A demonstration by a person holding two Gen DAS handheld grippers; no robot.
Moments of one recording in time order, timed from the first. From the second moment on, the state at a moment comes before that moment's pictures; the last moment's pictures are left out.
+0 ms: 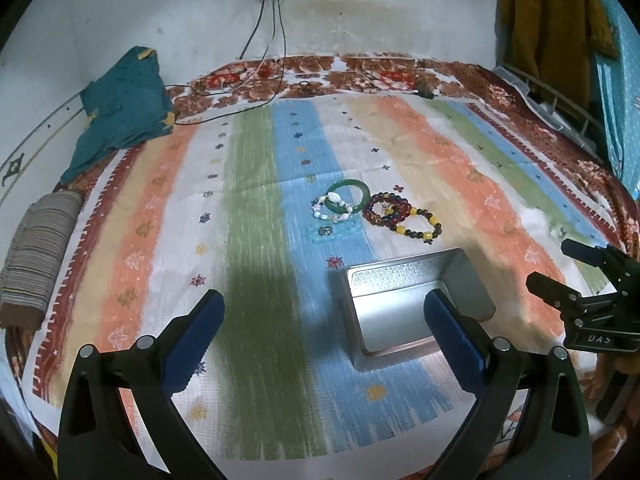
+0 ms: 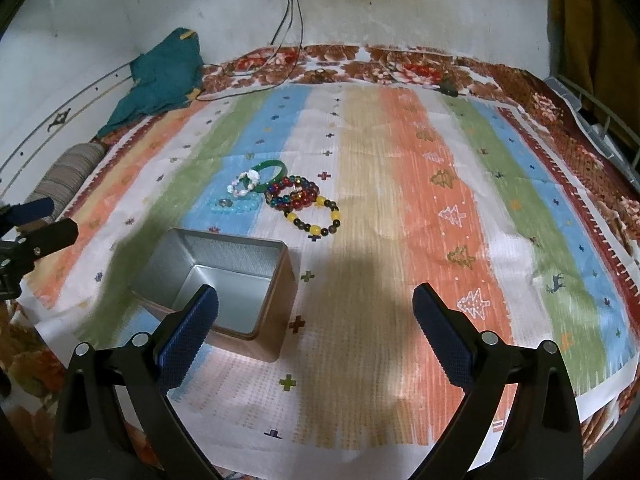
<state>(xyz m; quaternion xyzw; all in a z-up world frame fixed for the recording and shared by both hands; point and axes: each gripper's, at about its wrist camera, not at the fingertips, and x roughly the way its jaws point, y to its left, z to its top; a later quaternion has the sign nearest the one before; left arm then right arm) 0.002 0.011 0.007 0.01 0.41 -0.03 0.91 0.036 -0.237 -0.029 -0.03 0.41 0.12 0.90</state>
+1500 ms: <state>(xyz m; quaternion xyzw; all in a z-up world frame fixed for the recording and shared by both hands) 0.017 0.017 -0.003 -0.02 0.43 0.00 0.90 0.047 -0.239 -0.025 -0.01 0.40 0.12 0.91</state>
